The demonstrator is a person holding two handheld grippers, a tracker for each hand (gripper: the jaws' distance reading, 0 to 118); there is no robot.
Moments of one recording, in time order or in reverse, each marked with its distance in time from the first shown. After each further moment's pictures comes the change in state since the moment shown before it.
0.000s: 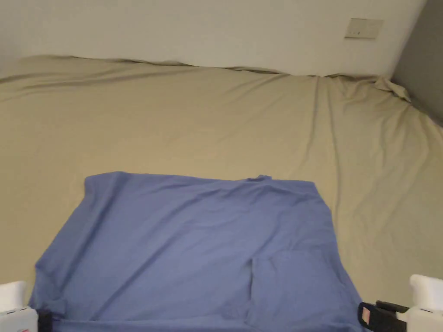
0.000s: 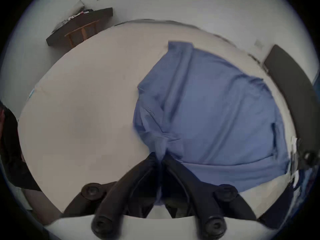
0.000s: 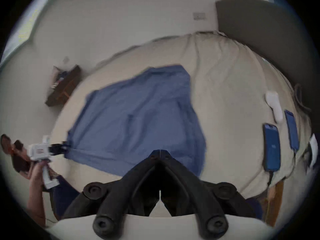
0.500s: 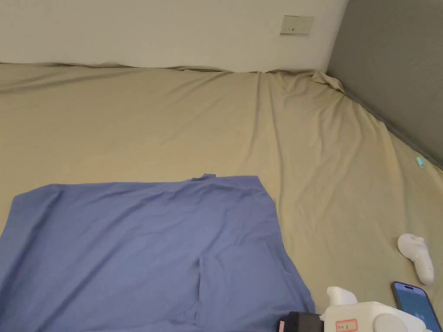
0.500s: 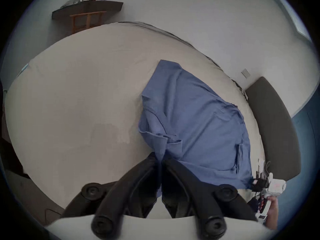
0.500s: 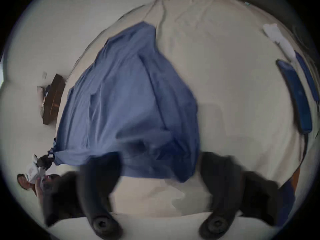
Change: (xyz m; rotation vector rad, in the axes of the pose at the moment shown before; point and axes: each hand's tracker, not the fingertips) left arm -0.013 0.005 0.059 0.024 -0.249 0.230; right arm 0.050 -0.038 -0.083 -0.240 0.105 -0.254
